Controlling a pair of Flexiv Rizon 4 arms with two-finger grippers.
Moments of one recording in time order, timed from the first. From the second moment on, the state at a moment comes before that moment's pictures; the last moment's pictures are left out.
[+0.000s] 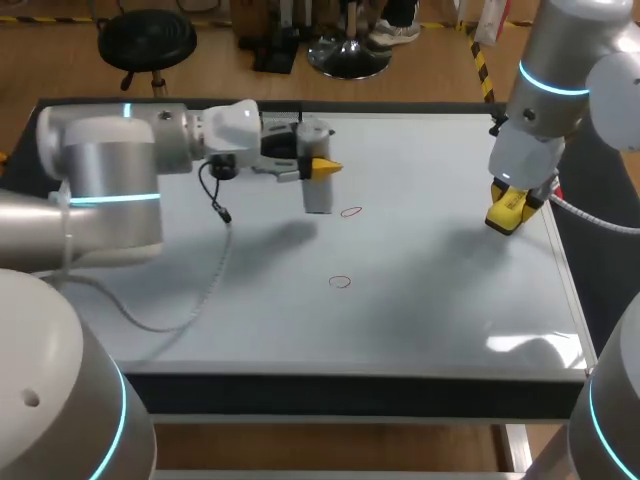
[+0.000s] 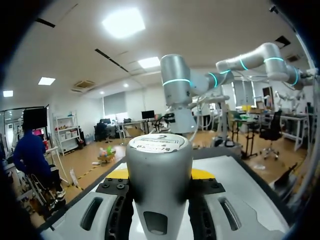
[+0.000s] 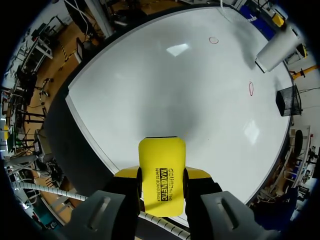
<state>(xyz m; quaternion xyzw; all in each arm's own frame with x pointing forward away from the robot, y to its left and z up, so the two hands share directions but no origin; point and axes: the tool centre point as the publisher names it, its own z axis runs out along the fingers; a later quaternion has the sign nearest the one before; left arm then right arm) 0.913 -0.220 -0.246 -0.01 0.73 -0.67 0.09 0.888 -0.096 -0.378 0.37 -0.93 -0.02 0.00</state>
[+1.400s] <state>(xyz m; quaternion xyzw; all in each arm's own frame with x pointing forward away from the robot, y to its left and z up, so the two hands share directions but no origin) 0.940 -0.268 -0.279 0.02 0.73 -0.68 0.04 0.888 -0.096 -0.378 0.37 -0.93 -0.02 0.00</state>
